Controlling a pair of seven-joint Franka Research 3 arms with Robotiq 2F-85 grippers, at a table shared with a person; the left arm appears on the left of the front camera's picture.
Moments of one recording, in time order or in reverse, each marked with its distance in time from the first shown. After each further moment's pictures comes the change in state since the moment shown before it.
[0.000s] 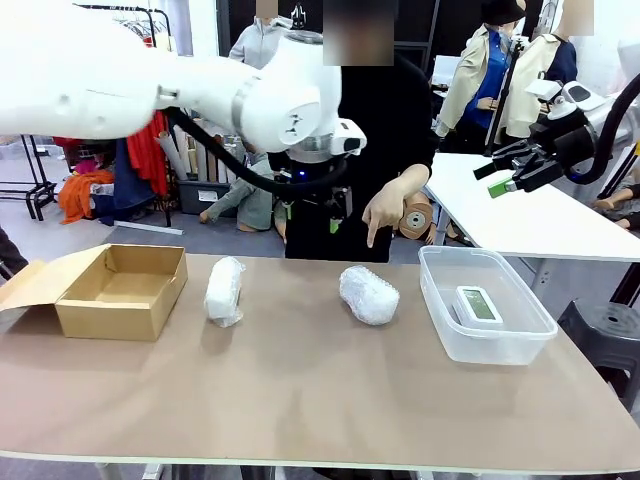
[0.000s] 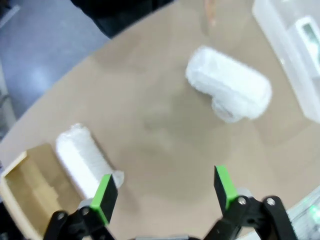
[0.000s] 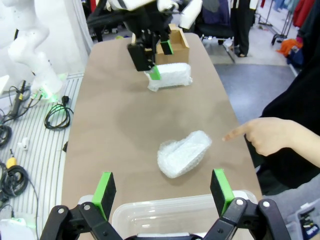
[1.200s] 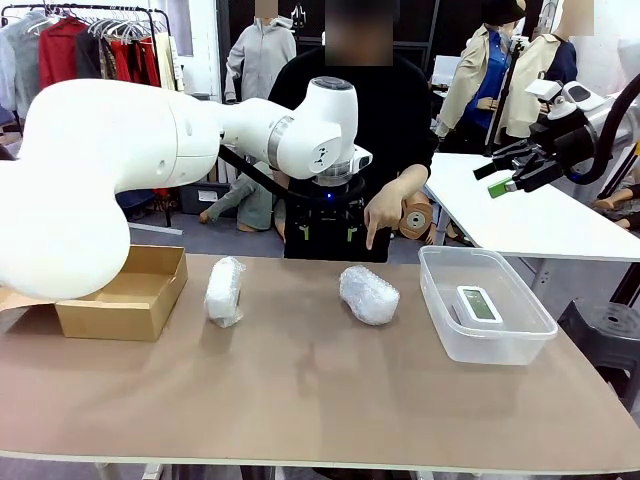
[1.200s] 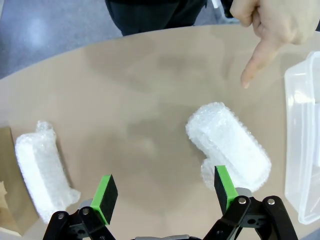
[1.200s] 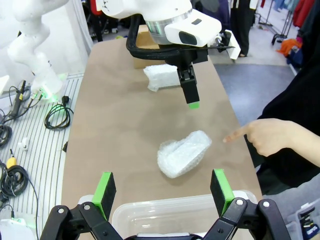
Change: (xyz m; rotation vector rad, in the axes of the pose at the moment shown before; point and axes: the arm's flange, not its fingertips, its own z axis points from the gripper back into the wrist) left arm 0.050 -0.004 -0.079 -0.013 0.021 0.376; right arm 0.000 0.000 0.000 0.000 0.000 0.000
